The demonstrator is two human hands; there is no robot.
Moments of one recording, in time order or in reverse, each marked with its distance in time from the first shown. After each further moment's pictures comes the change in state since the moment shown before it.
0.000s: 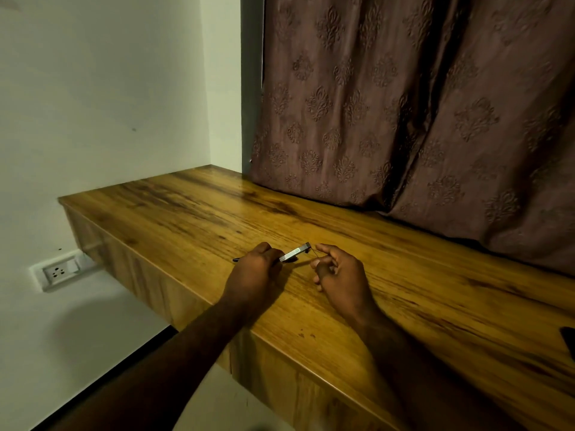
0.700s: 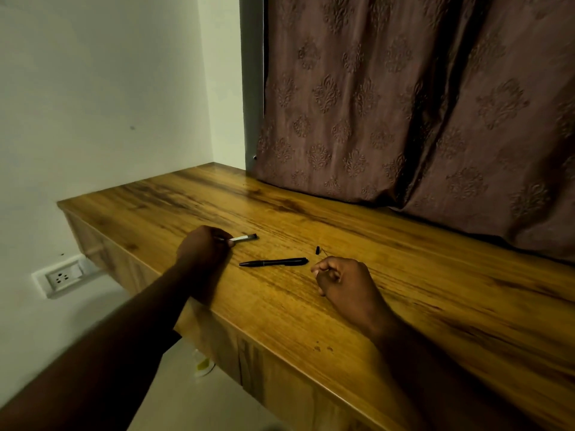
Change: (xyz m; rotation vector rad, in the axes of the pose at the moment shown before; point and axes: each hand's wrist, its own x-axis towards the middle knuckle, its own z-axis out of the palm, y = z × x) left_hand 0.053 -0.124 -0.043 0.163 -0.140 -0.535; right_hand 0.002 -0.001 0.005 -0.176 -0.137 -0.024
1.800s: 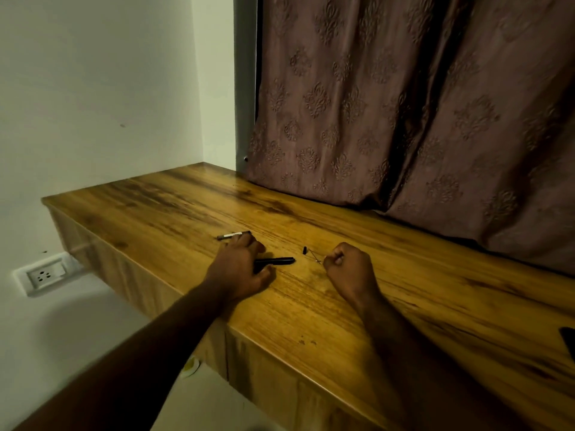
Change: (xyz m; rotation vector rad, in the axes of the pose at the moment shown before) left_hand -0.060 0.058 0.027 0.170 0.012 0.516; right_hand 0.037 0.031 -0.014 -0.237 0.252 0.130
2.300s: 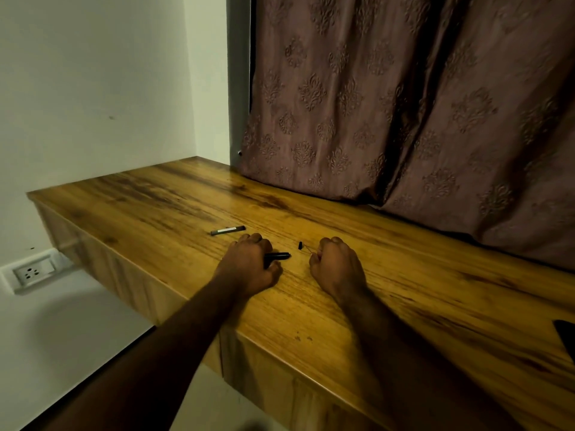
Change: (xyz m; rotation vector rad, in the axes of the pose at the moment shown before) left_hand 0.012 0.022 0.017 -0.022 -0.008 -0.023; right_hand 0.003 -0.012 0.012 -0.427 -0.021 -0.146
